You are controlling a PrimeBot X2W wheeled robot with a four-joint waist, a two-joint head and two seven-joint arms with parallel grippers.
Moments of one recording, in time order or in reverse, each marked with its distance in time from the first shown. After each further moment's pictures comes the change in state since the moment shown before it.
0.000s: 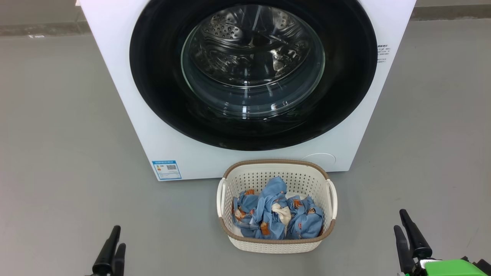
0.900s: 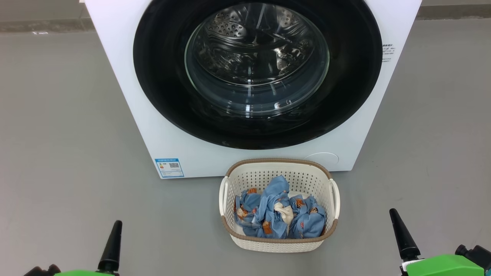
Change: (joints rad) left arm 0.001 0.023 -0.037 -0.040 0.309 0.000 -0.077; right arm 0.000 -0.015 0.038 -0.009 -0.356 0.000 -0.074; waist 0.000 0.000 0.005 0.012
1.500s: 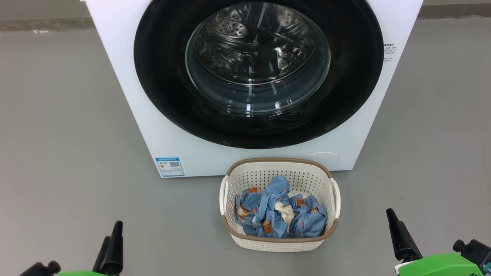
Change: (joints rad) left arm 0.016 0.012 -0.016 -0.023 0.199 0.000 -0.048; right arm 0.000 -0.010 0.013 -0.002 -0.186 0.000 -0.049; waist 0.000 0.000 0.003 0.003
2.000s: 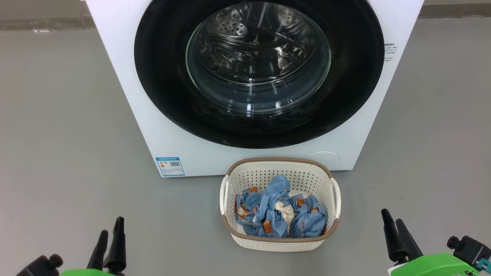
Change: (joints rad) left arm 0.001 0.015 -0.019 -0.025 0.158 -0.001 -0.044; right arm 0.000 -0.006 0.020 0.000 -0.158 0.000 -0.044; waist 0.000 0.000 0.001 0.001
